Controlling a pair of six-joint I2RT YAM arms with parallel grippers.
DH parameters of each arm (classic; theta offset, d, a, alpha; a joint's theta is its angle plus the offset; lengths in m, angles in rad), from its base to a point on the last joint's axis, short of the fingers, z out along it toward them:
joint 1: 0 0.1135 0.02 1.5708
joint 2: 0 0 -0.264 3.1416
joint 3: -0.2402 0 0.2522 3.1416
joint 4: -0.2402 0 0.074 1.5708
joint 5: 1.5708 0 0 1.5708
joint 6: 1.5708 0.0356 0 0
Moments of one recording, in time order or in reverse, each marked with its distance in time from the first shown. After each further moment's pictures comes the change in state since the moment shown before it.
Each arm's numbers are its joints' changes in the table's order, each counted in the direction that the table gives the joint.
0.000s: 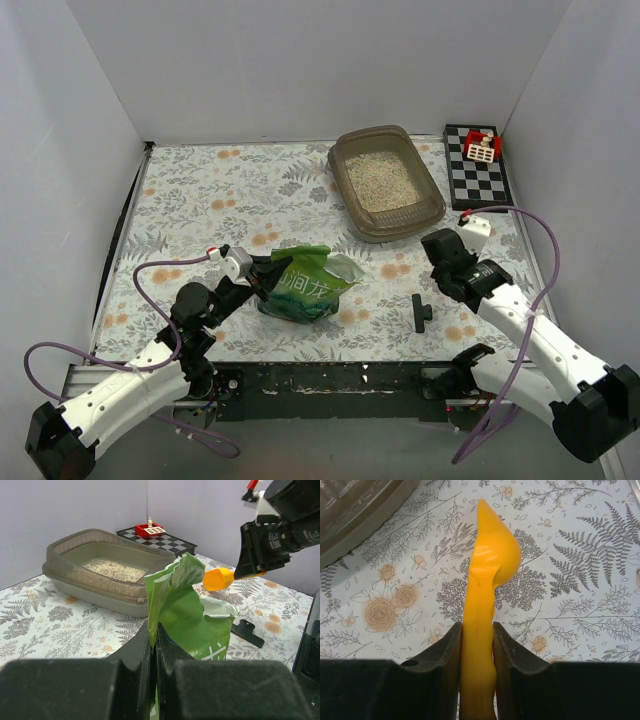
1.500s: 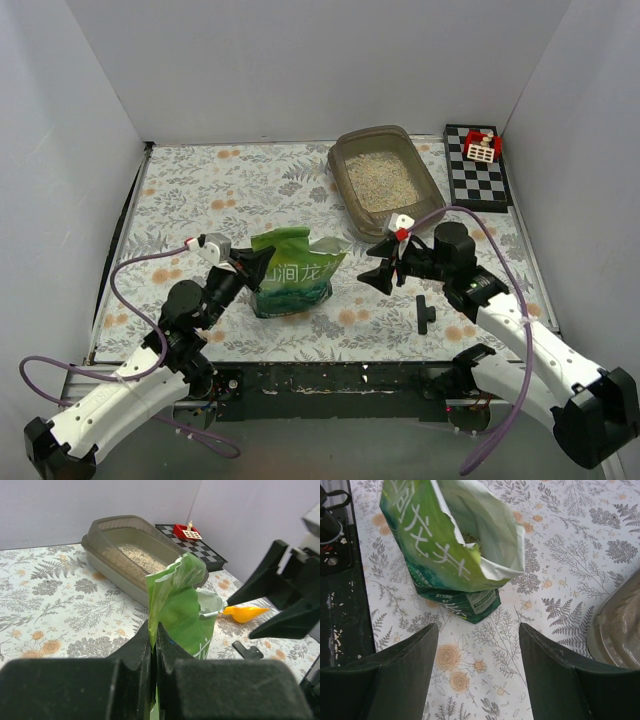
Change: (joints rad) left arm 0.000 0.089 -0.087 -0.227 -0.264 -0.166; right arm -0.021 0.040 0.143 0.758 -1.353 -0.901
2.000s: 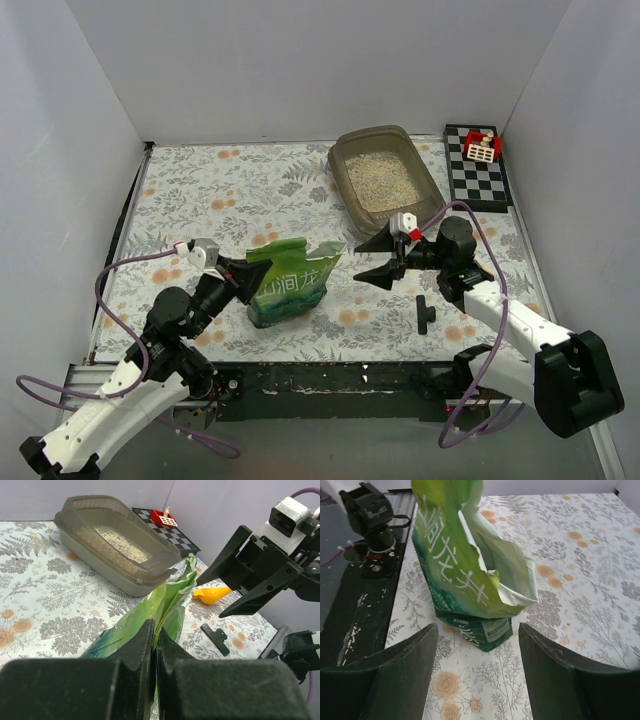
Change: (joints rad) left arm 0.000 0.137 -0.068 -0.260 0.089 -0.128; right arm -0.109 -0.189 0.082 0.476 -0.369 0.048
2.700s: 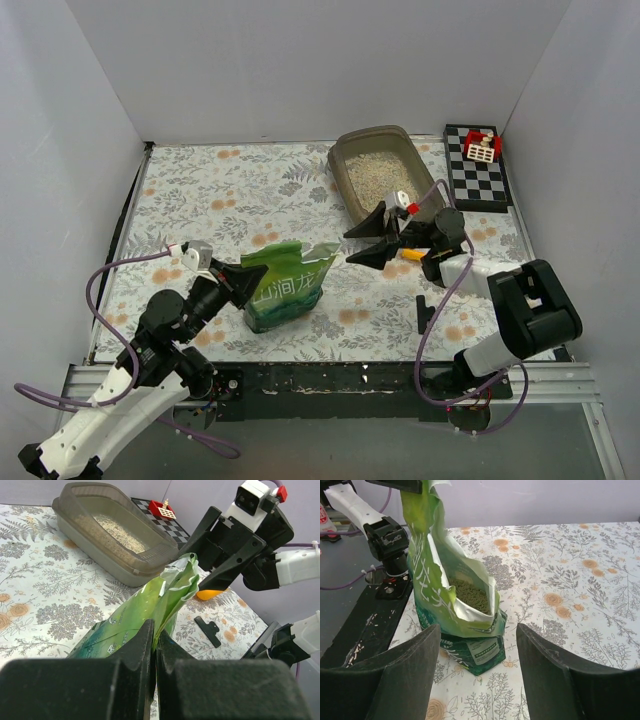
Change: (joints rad) left arm 0.000 0.057 -0.044 -0.145 0.010 -0.060; right arm -0.032 -0.430 -0.066 0.766 -0.192 0.429
